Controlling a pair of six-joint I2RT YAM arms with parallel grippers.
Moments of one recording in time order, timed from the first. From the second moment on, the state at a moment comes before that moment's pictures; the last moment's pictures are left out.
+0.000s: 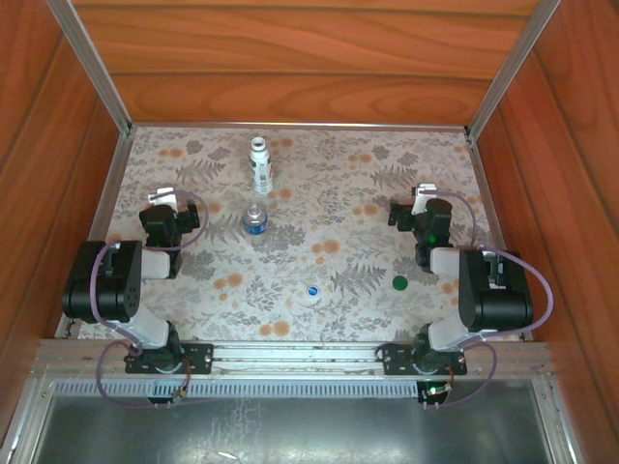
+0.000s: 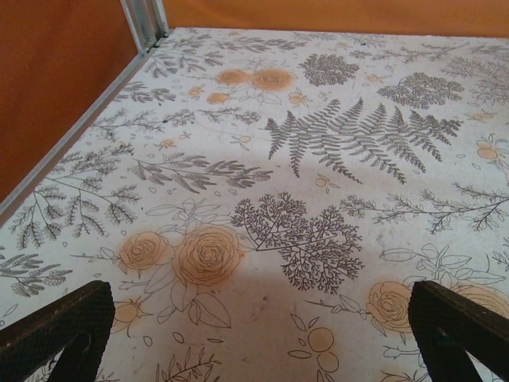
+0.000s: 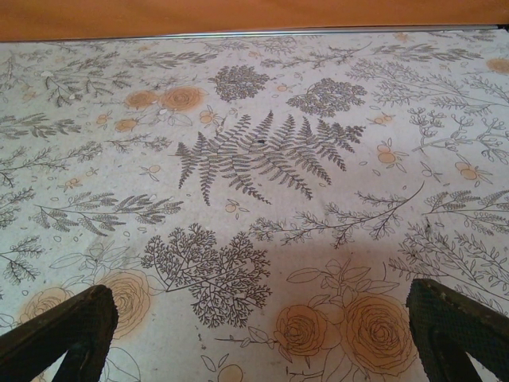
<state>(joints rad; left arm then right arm) 0.00 1.57 0.37 0.80 -0.21 -0.04 0.03 1.53 0.47 0.62 -0.09 -0.02</state>
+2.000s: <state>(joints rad) -0.56 1.37 0.36 0.73 0.01 0.03 0.70 1.07 0.70 -0.03 -0.52 -0.19</state>
